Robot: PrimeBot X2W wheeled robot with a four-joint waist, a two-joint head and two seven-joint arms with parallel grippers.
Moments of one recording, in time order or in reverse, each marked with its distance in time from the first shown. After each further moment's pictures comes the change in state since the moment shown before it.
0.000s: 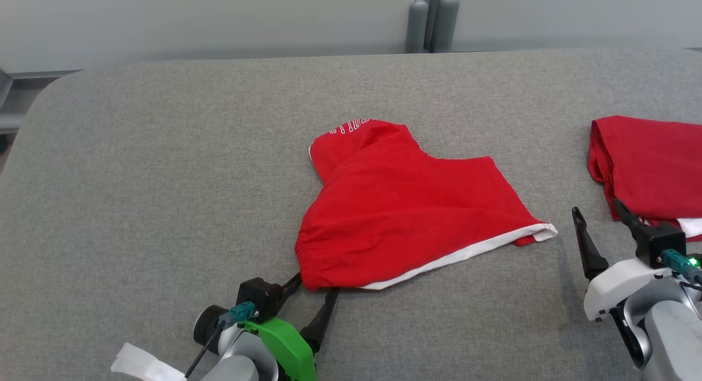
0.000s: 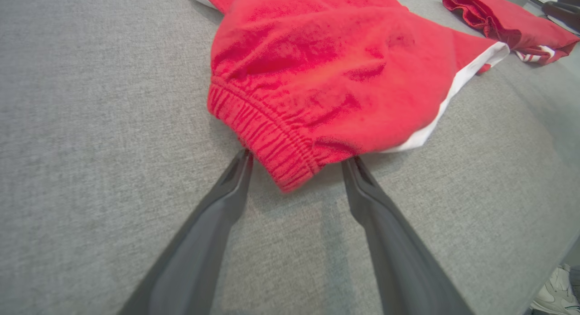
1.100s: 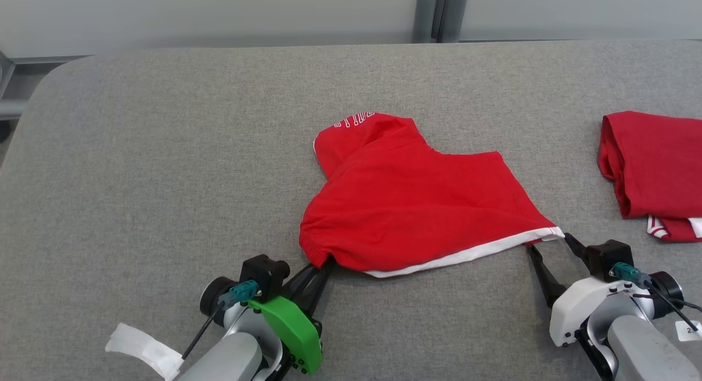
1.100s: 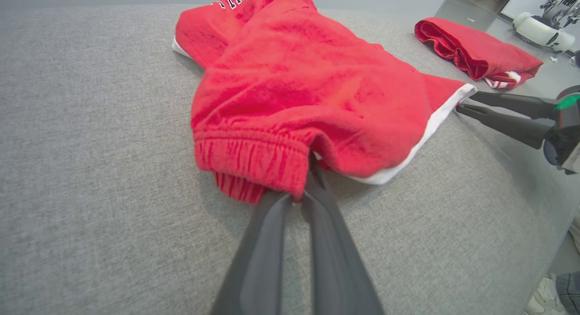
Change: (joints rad) left arm -0.059 0.032 -0.057 -0.098 -0.039 0.000 -0.001; right arm -0.065 0.002 0.242 0.203 0.152 0.000 0.000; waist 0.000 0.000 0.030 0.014
